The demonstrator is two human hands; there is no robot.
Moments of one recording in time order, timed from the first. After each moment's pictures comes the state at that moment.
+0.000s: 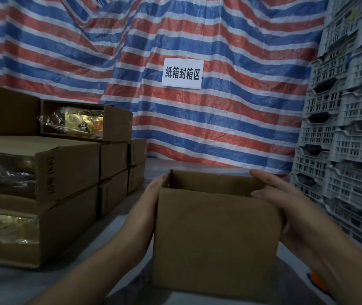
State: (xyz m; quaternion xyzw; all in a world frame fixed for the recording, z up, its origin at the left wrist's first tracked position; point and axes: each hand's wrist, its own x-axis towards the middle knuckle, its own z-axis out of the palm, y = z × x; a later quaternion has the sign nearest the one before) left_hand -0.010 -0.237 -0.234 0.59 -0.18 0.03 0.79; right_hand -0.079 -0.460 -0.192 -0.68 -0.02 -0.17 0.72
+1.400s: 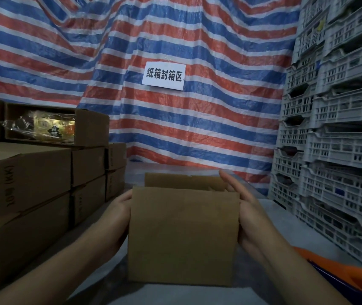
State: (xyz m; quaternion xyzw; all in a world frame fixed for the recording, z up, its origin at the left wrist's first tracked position) left_hand 0.037 -0.246 -0.236 0.64 -0.14 0.01 0.75; right_hand -0.023 -0.481 -0.223 -0.62 -0.04 -0.20 0.75
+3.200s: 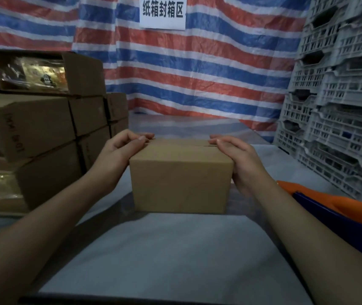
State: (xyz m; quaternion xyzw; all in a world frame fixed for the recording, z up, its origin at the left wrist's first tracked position) left_hand 0.022 -0.234 -0.229 0.67 -0.26 0.08 0.70; right_hand -0.023 -0.485 -0.240 -0.66 -0.07 -0.23 0.71
